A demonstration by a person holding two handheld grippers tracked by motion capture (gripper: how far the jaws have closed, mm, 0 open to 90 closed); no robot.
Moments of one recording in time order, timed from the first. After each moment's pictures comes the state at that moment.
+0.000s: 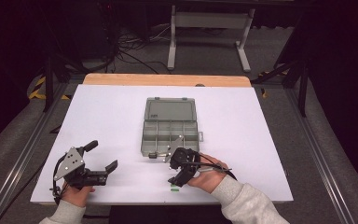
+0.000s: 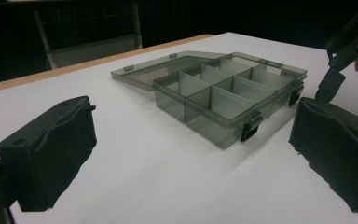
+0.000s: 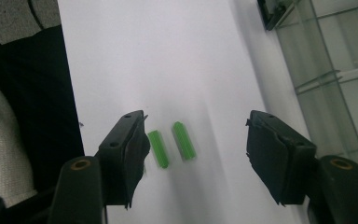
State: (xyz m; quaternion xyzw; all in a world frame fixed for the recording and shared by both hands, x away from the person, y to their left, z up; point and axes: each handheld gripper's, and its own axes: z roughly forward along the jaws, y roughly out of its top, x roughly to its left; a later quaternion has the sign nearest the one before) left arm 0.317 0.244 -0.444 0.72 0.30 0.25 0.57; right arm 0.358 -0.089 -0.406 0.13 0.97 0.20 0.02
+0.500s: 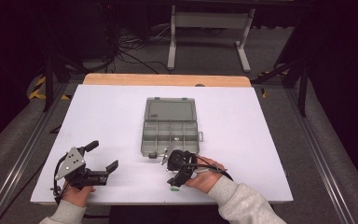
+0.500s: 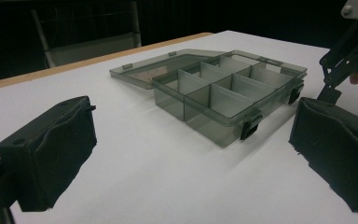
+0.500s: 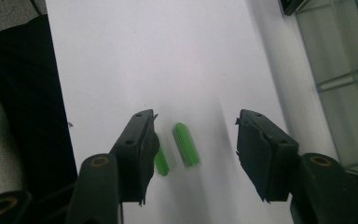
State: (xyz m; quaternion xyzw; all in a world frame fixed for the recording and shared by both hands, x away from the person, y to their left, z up) left arm 0.318 0.243 -0.445 0.72 0.31 0.24 0.57; right arm 0.361 -0.082 -0.420 0.13 0.98 0.18 0.01
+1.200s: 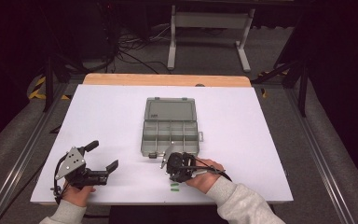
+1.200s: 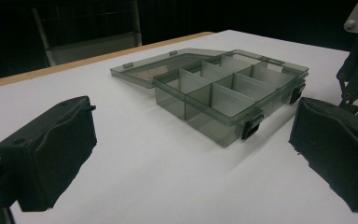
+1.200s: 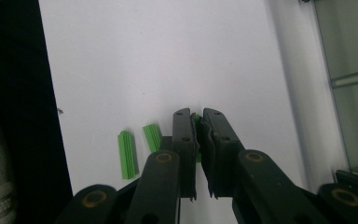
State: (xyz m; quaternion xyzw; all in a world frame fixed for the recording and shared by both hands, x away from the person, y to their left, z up) left arm 0.319 0.243 -0.446 0.72 0.31 0.24 0.57; right arm 0.359 -0.079 -0.426 0.10 0.98 0.15 0.02
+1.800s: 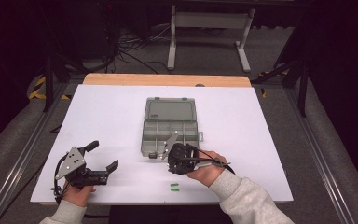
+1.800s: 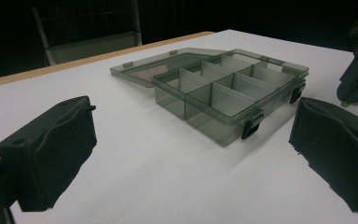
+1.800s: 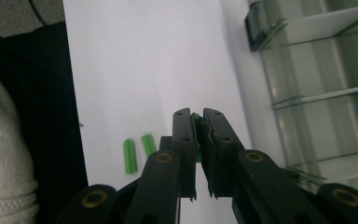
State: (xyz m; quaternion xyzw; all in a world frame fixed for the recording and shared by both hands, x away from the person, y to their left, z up) left arm 0.319 0.243 -0.447 0.72 0.31 0.24 0.57; right arm 0.364 -0.083 -0.383 0.10 0.98 0.19 0.04
